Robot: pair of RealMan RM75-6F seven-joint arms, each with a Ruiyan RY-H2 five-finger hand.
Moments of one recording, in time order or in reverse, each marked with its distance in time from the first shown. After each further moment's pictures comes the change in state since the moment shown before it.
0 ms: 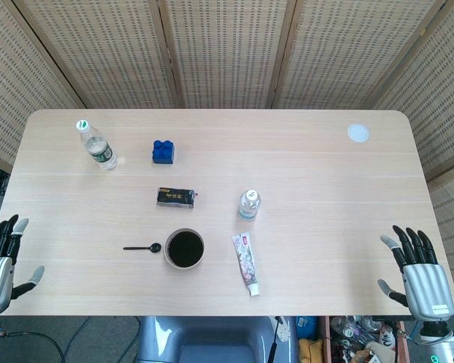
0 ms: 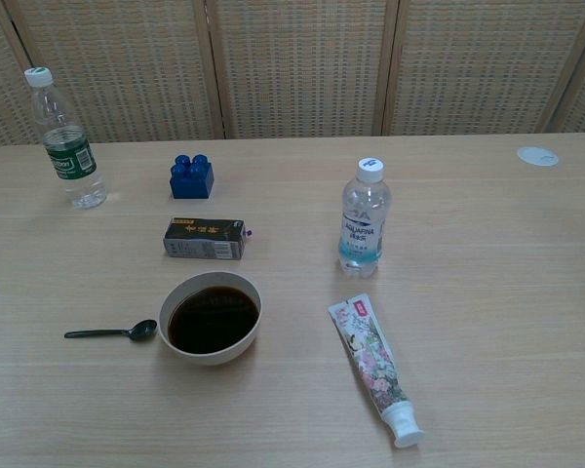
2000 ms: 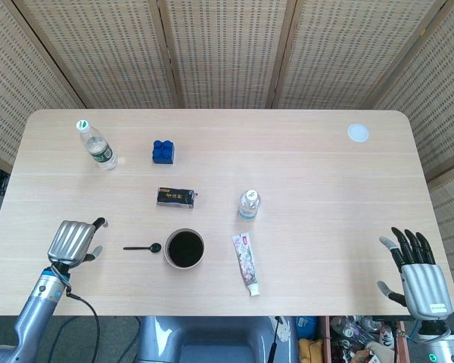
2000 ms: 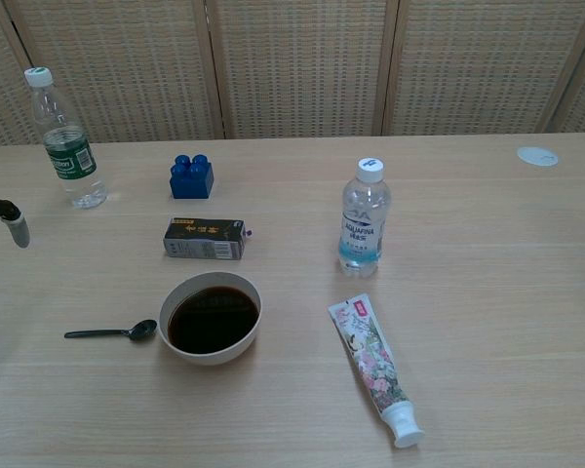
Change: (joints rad) left arm -0.338 -0.168 -0.090 0.109 -0.258 -0.483 0.297; right arm 0.004 -0.004 0.001 0.002 0.027 -0.038 -0.008
